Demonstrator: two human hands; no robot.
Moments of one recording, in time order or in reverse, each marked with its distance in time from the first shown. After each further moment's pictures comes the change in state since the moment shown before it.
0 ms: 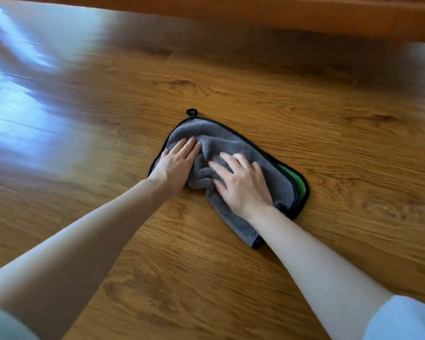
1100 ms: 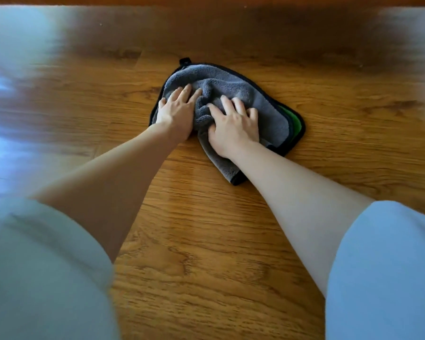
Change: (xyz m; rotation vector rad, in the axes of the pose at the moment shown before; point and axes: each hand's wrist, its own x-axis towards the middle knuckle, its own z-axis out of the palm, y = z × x) left_hand 0.165 -0.026 -0.032 -0.043 0.167 -0.023; right_hand 0.147 0.029 0.002 -0.099 -0.076 0.364
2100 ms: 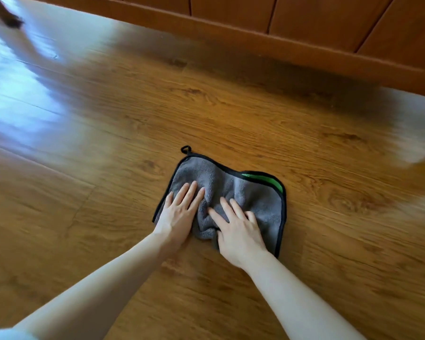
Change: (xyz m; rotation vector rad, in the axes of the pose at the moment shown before) left_hand -0.302 0.063 0.026 -0.139 -0.099 -0.017; right_hand -0.275 0.003 -0.042 -0.036 -0.440 -0.314
